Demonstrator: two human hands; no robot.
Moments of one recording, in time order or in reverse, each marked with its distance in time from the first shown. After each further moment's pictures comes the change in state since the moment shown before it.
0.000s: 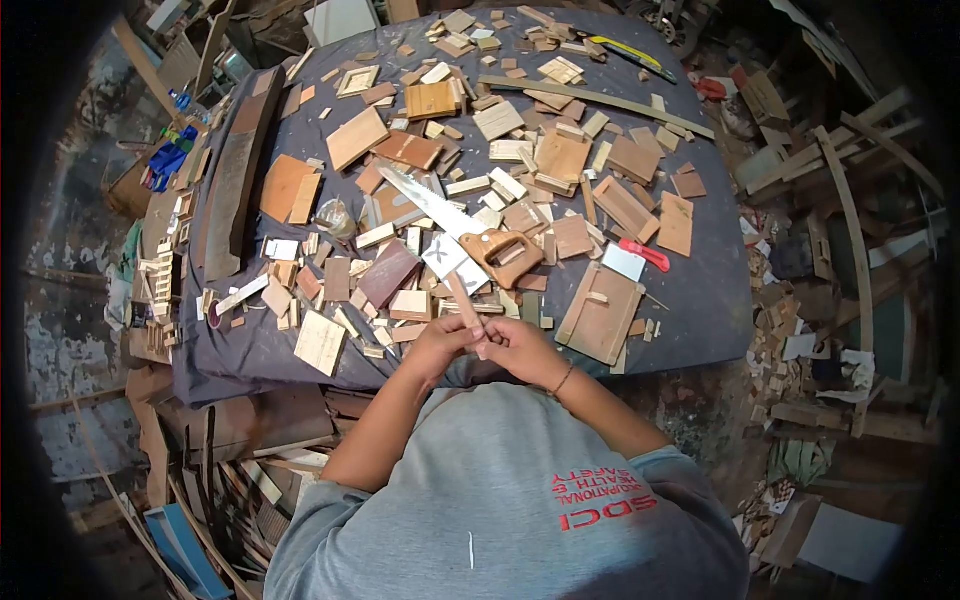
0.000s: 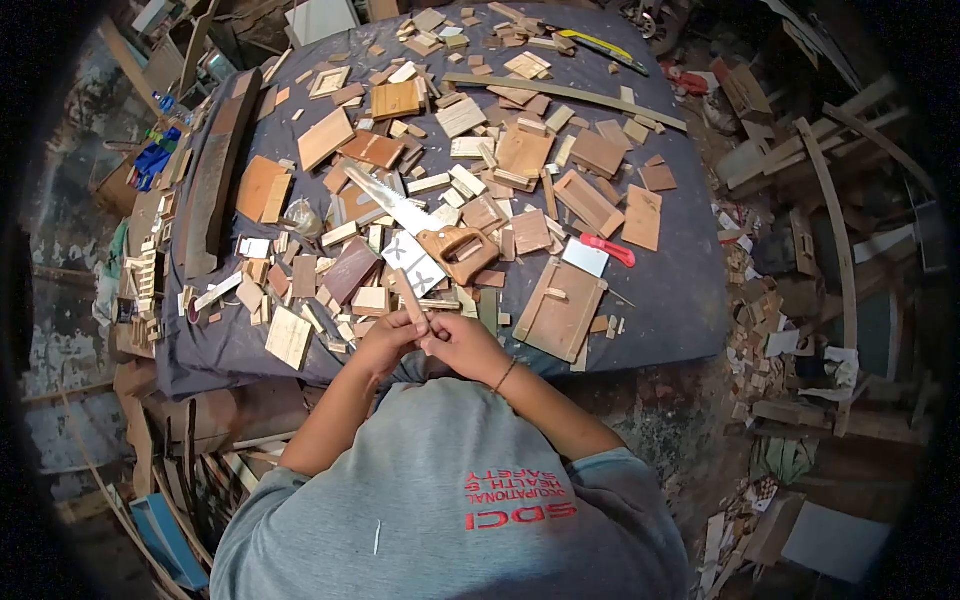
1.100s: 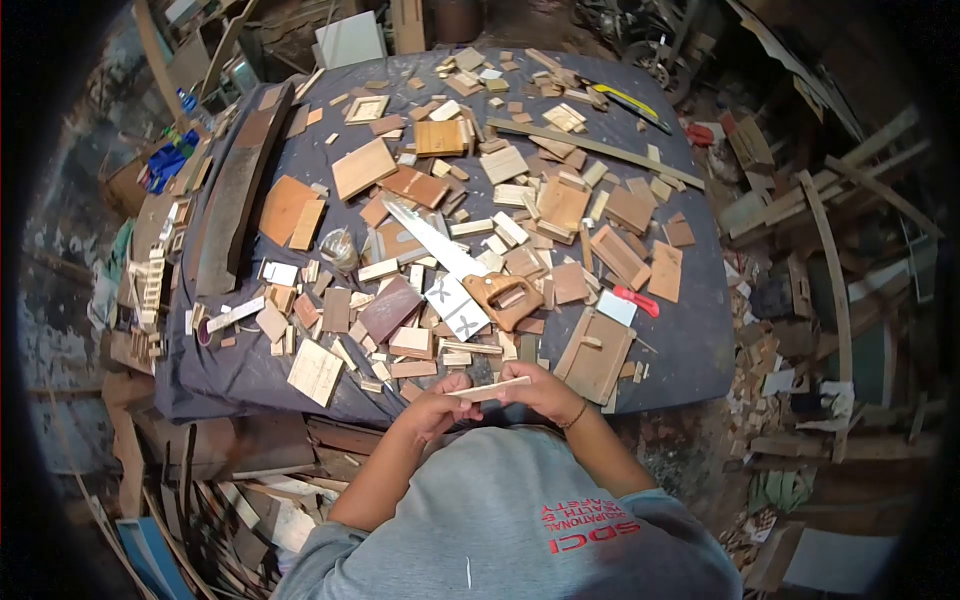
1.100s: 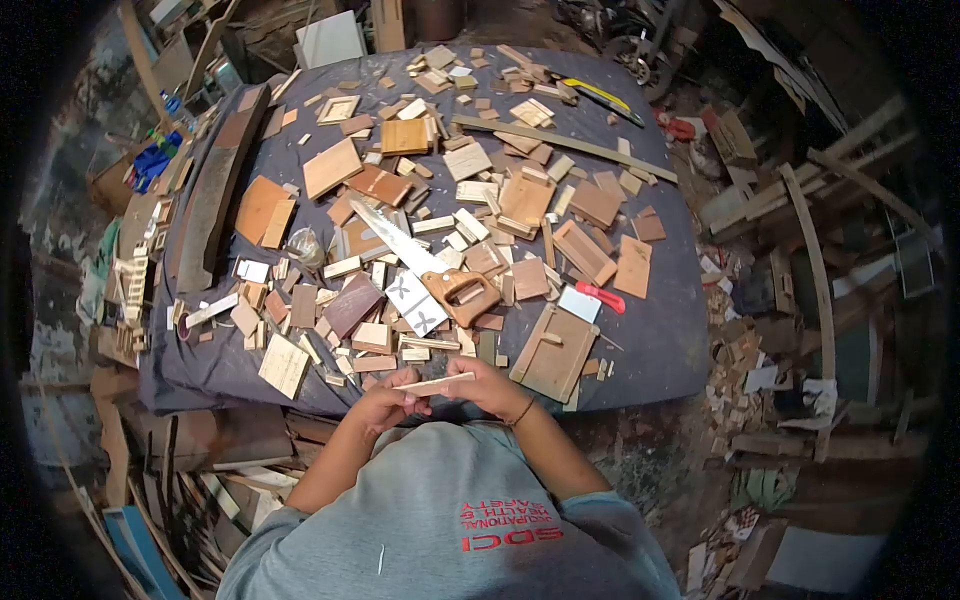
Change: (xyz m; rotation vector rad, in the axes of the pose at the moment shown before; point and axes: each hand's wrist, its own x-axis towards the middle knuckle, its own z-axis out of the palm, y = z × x) left_hand -0.015 -0.039 -0.033 -0.345 -0.250 -0.017; right_hand -0.007 -0.008 -0.018 0.274 -0.181 0.121
